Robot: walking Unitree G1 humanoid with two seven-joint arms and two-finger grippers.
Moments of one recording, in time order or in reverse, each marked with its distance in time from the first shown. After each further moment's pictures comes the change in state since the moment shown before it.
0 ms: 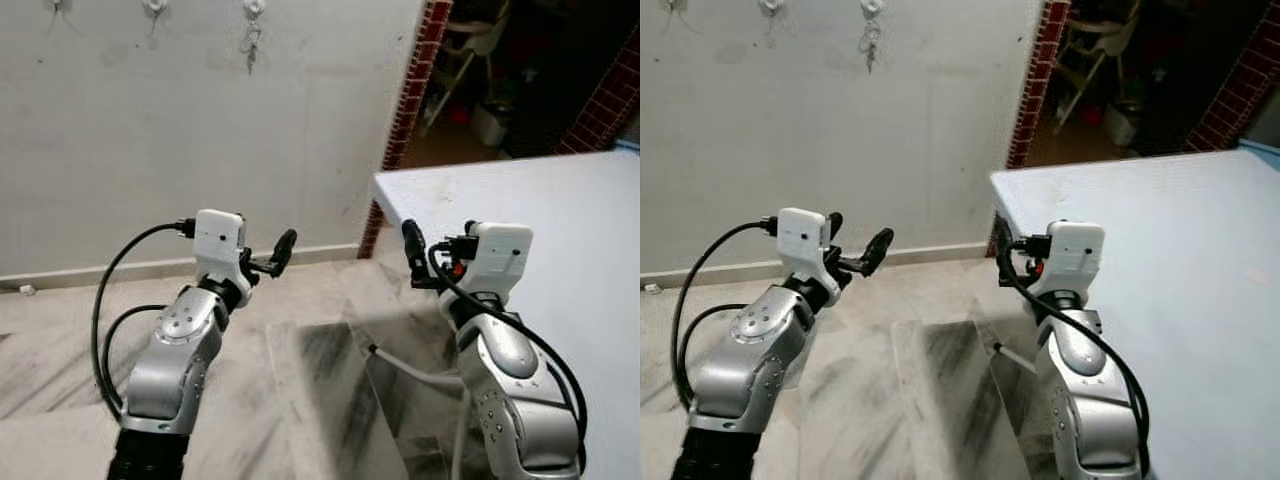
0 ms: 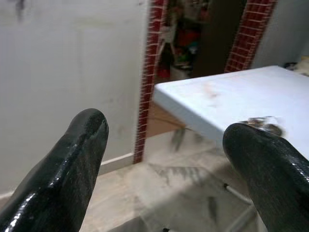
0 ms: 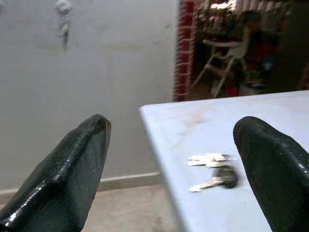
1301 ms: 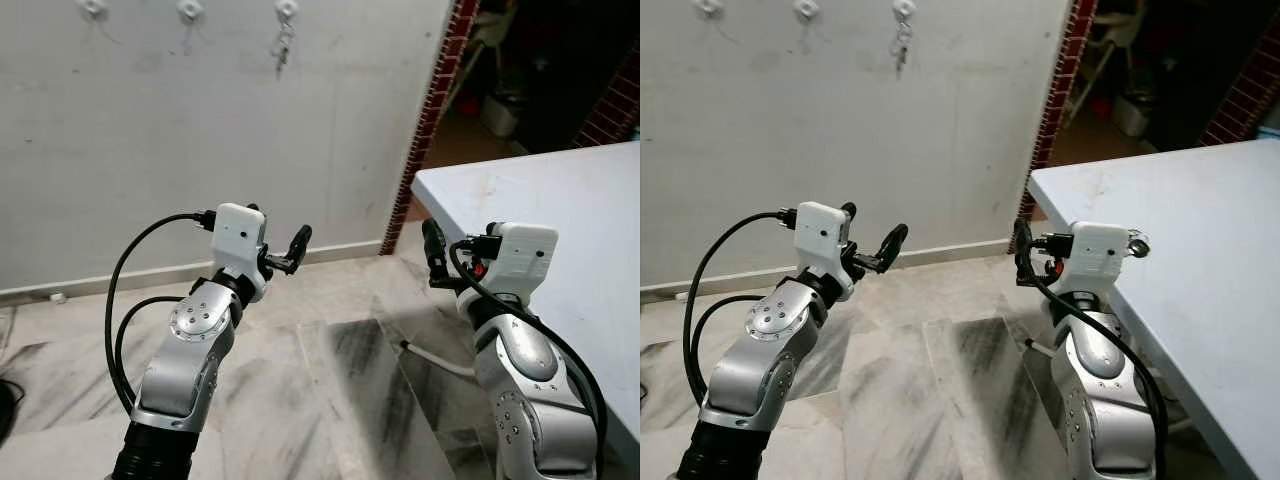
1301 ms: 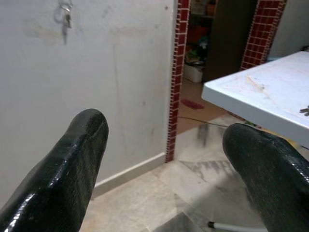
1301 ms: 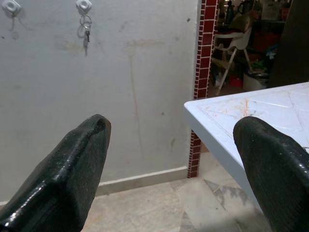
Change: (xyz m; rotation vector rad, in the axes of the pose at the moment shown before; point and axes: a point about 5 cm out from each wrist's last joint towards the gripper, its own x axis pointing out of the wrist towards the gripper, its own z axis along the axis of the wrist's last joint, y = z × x) left arm 0.001 0.003 0.007 0.094 -0.029 0.034; right arm 0.000 0.001 0.003 0.016 0.006 0.006
